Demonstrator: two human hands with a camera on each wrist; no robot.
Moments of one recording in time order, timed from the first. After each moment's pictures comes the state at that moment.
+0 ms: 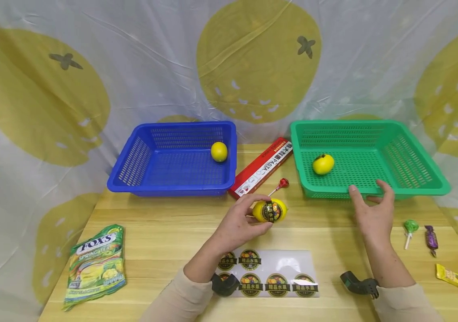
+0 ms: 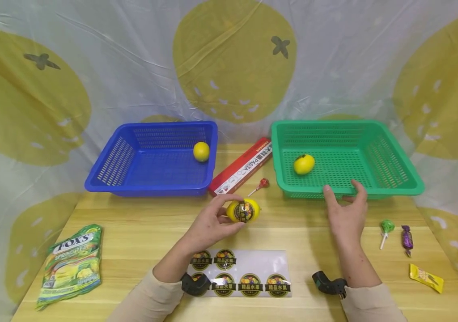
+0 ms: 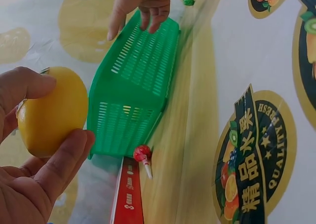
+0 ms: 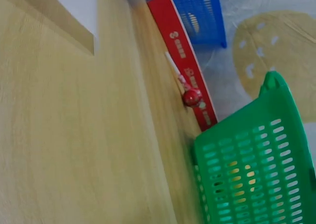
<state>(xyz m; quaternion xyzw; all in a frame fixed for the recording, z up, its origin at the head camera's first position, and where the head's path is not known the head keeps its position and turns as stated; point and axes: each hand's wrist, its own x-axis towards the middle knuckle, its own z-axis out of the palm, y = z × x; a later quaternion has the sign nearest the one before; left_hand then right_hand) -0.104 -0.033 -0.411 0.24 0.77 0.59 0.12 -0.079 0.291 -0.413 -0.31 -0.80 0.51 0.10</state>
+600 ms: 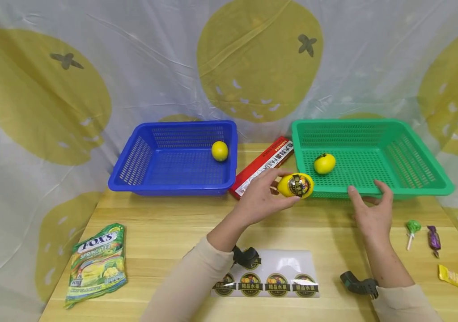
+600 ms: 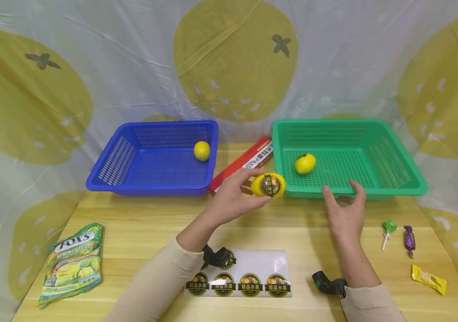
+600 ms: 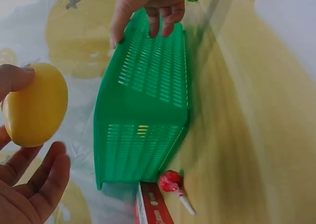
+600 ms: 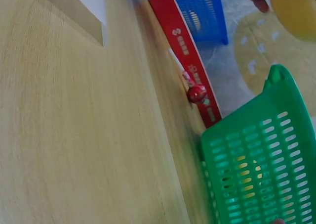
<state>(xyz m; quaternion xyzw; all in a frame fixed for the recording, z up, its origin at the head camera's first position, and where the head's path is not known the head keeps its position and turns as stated) -0.147 0.021 -0.380 0.30 0.82 0.50 0.03 -0.082 0.295 -0.421 -0.32 -0.77 0.55 0.09</state>
